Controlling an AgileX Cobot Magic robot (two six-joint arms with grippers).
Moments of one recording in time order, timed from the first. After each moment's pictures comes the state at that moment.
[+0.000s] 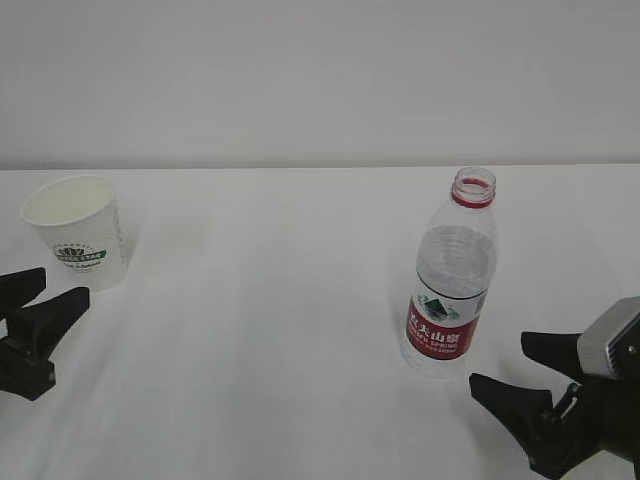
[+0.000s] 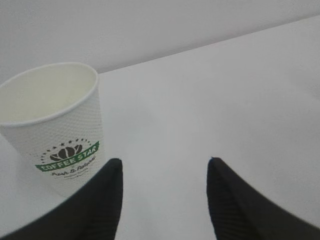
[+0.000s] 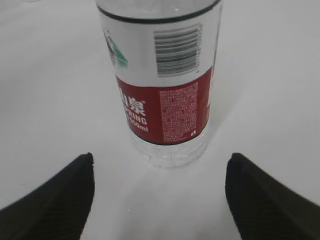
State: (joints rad) left arm -0.11 1.58 -0.11 0.31 -1.14 -0.03; right arm 0.07 1.80 -0.11 -0.56 -1.14 -0.02
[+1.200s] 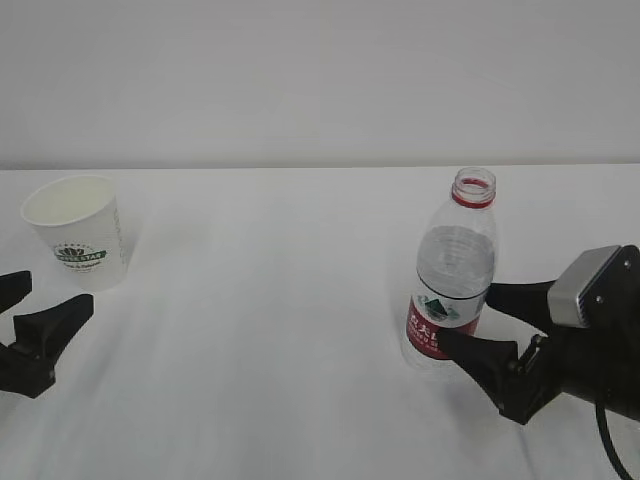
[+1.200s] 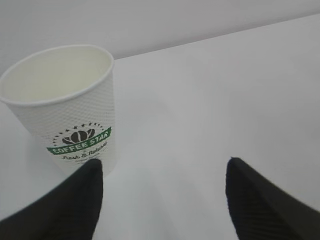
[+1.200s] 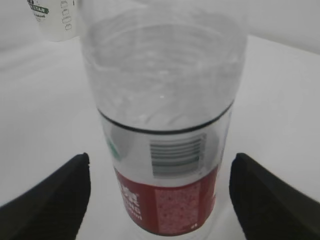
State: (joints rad) left arm -0.11 1.61 -0.11 0.26 -1.14 -0.03; right arm 0.07 1.84 -0.28 -0.69 -1.14 0.04
